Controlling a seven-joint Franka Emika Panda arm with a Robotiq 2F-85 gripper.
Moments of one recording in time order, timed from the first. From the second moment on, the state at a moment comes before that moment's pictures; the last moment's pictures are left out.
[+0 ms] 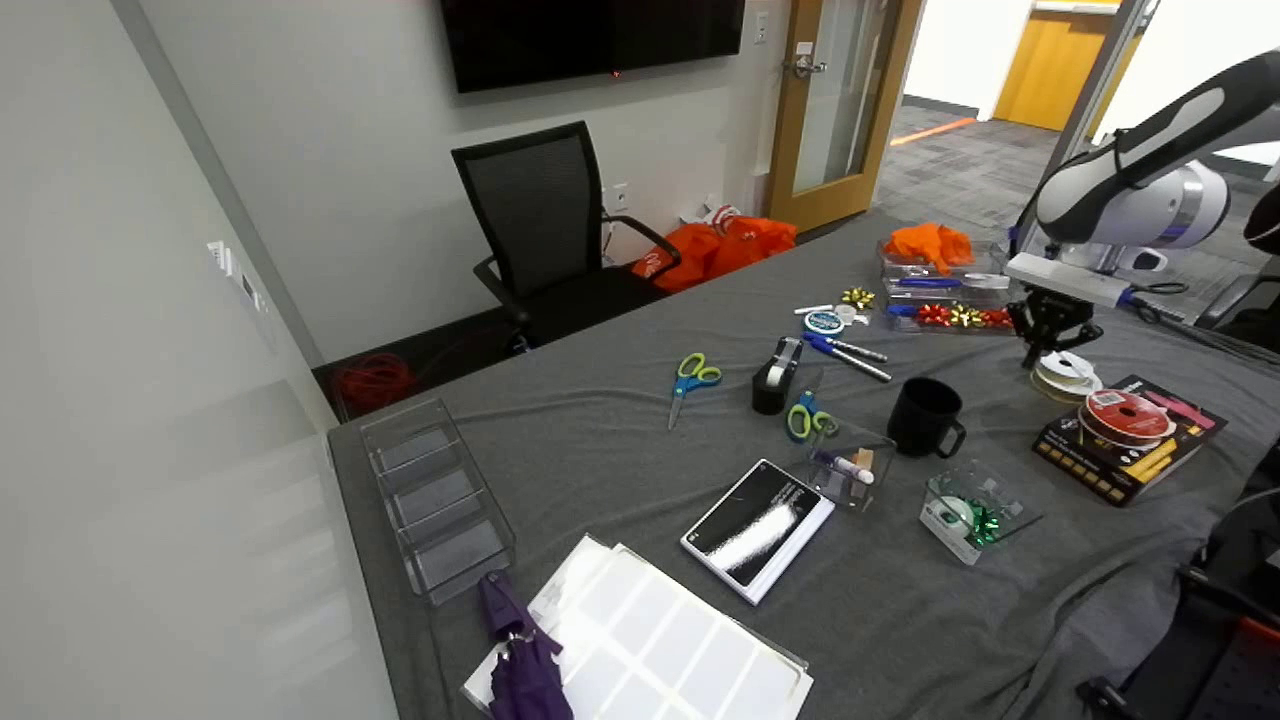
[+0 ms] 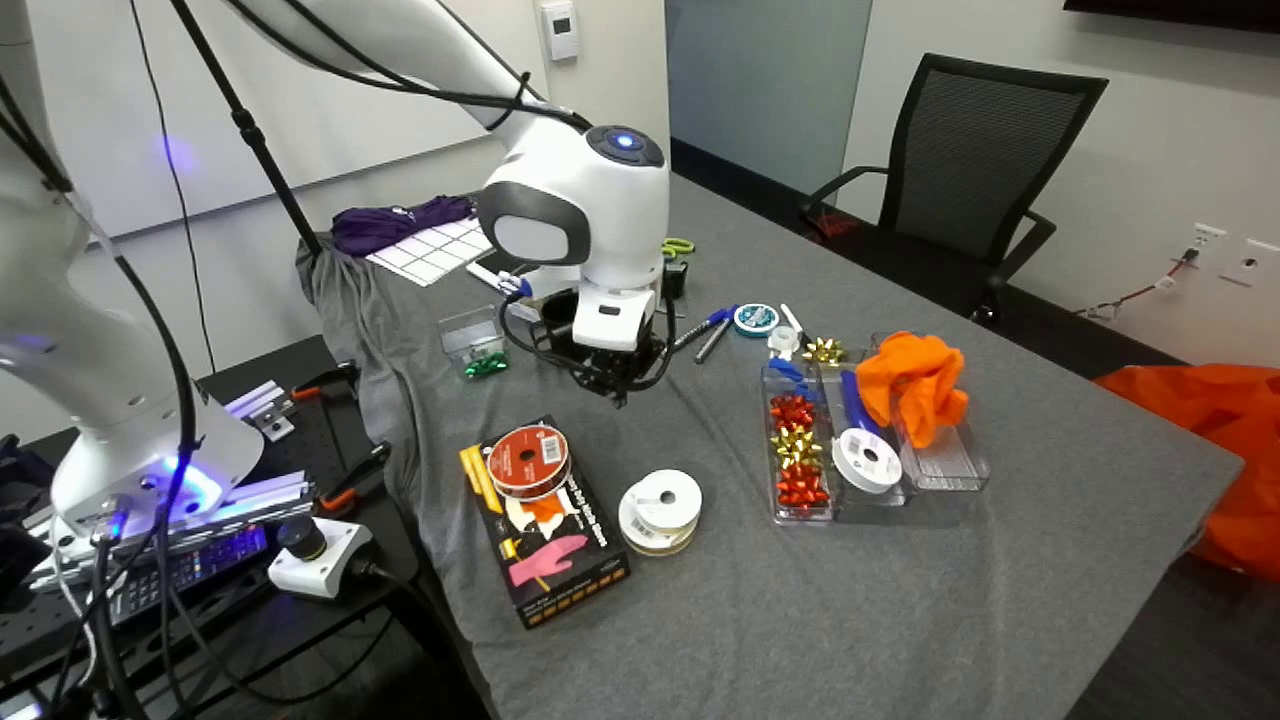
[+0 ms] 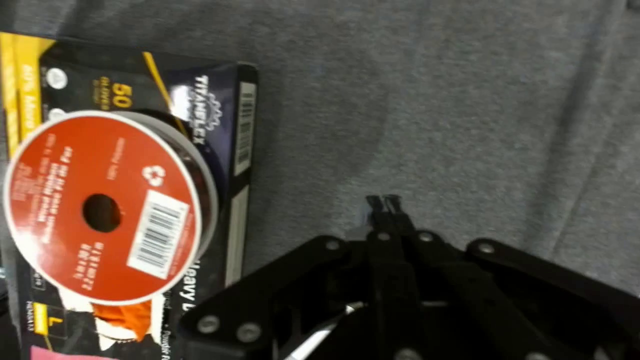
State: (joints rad) arm -0.22 0.46 -0.33 -2.07 0.30 2.39 0.78
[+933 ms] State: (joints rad) arm -0.08 -0.03 -0.20 -2.60 0.08 2.42 0.84
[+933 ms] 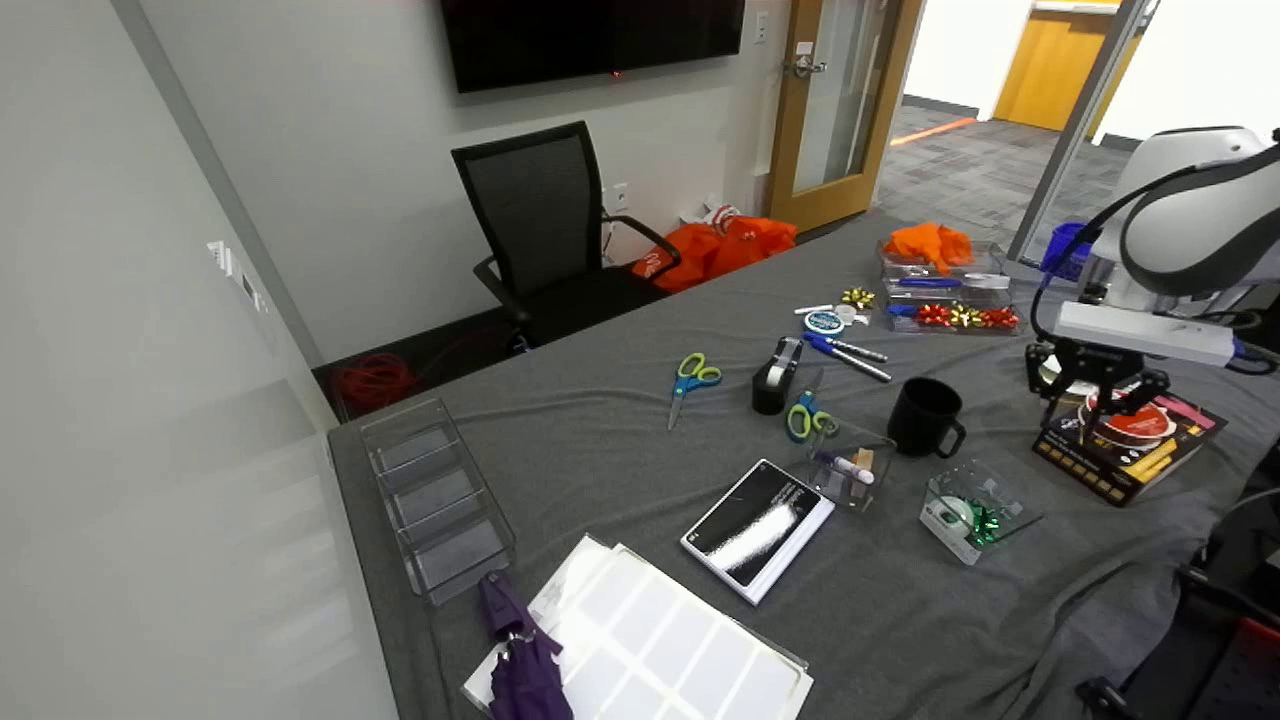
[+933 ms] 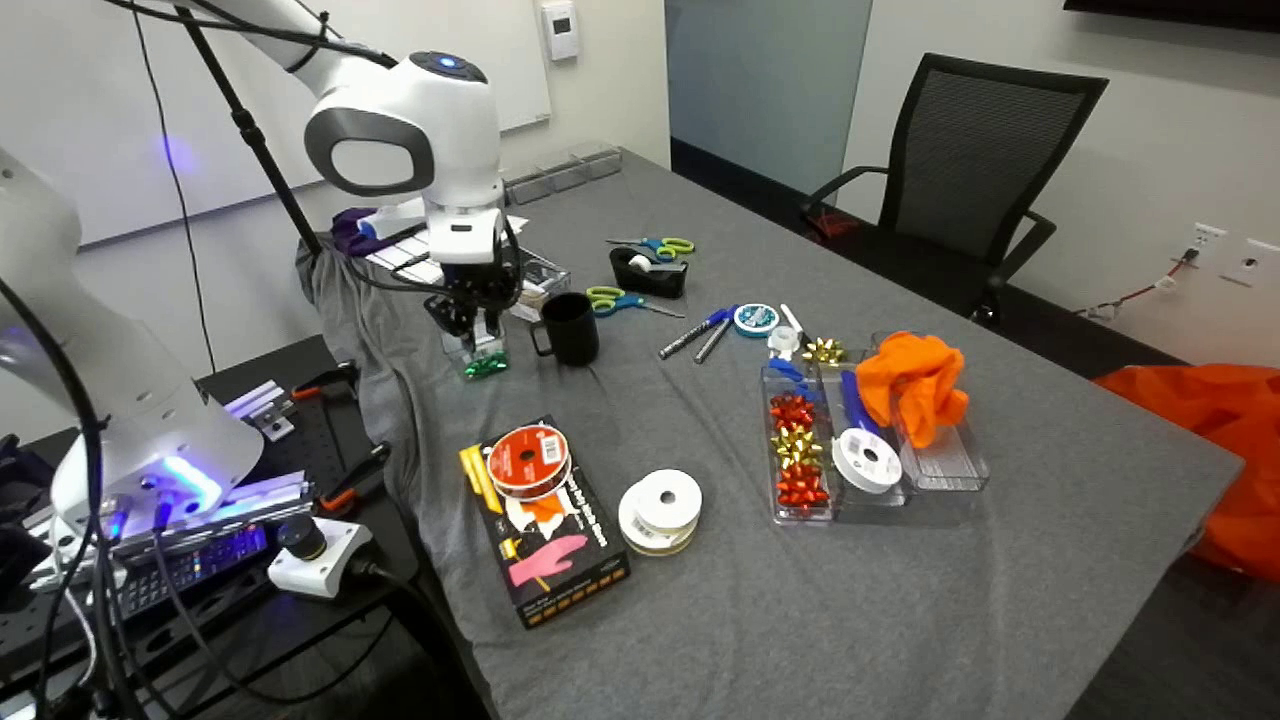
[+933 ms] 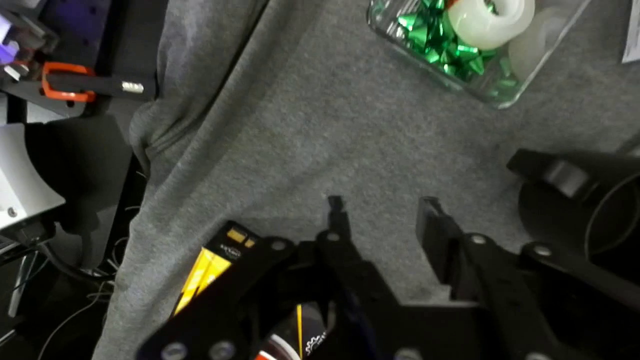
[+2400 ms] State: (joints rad) arm -0.06 -0.10 0.03 -2.70 0.10 2.53 1.19
